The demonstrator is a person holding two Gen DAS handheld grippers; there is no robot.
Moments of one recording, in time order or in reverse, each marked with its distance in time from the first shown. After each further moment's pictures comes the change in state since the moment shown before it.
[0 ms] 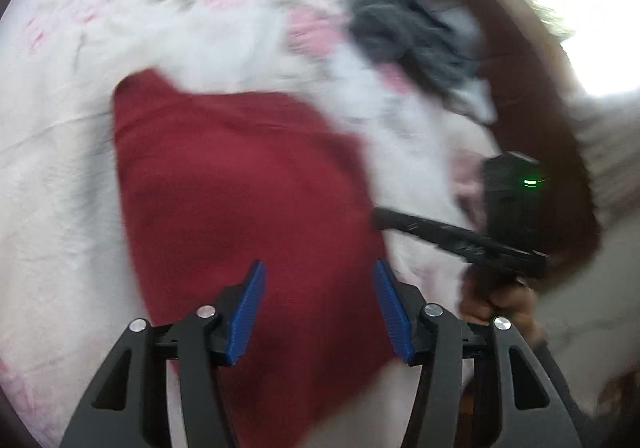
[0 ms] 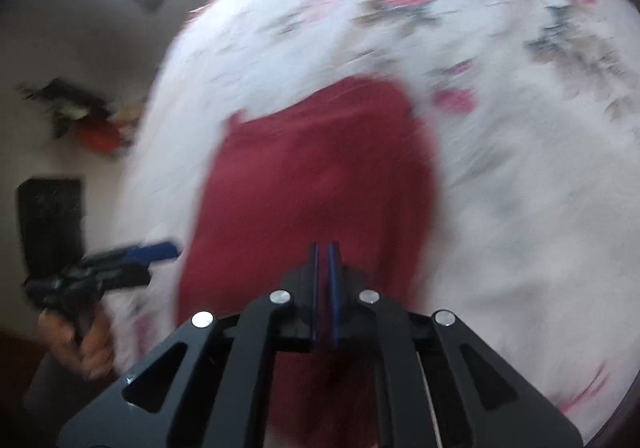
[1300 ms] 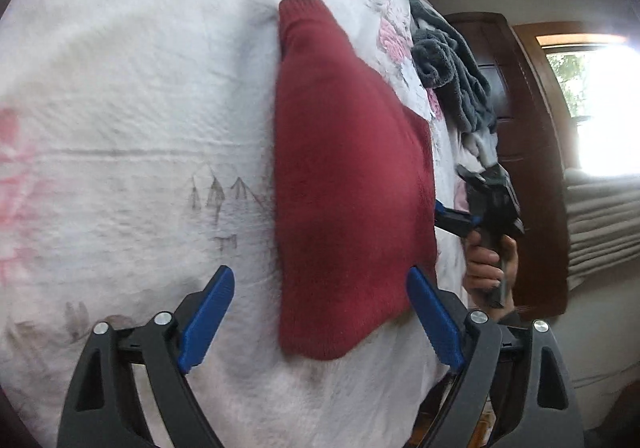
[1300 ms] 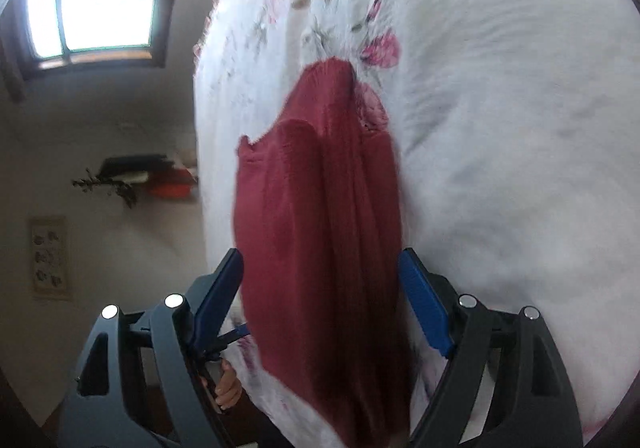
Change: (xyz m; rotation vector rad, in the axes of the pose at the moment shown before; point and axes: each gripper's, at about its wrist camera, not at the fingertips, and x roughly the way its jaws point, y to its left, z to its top) left arm -0.020 0.103 -0.113 -0.383 -0.072 -0.070; right arm 0.032 -0.096 0.030 0.377 0.092 0.308
